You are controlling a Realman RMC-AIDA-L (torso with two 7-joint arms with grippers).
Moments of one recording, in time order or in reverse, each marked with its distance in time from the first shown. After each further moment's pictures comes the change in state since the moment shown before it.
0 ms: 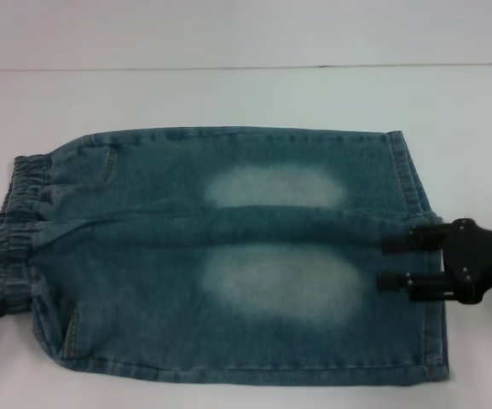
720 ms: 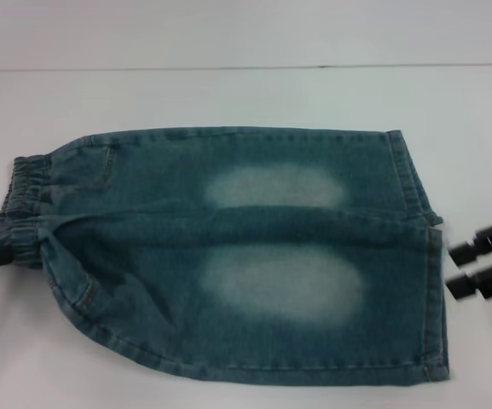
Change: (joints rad) left arm -0.073 0.013 -0.041 0.000 -0.062 0.037 -0.024; right arm 0.165 -0.072 0.021 -0.258 -0.369 -0.208 0.401
